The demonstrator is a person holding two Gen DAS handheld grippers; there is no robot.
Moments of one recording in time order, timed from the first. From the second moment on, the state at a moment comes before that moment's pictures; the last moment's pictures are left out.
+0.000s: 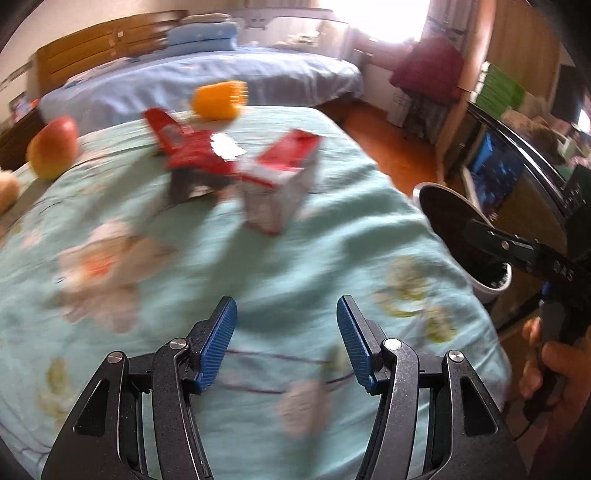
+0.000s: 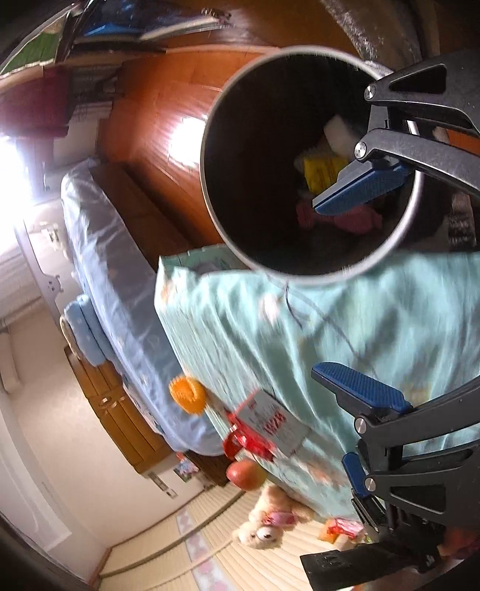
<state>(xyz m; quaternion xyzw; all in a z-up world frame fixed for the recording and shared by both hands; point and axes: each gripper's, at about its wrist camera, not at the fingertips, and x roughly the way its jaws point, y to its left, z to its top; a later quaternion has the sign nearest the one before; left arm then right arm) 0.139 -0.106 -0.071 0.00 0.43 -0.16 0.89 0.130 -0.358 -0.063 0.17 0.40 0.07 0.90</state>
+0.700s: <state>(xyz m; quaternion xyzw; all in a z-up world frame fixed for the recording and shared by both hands) 0.197 -0.026 -0.077 -0.03 0.44 -0.10 0.89 0.154 -0.266 -0.060 0.12 0.41 0.15 0.89</state>
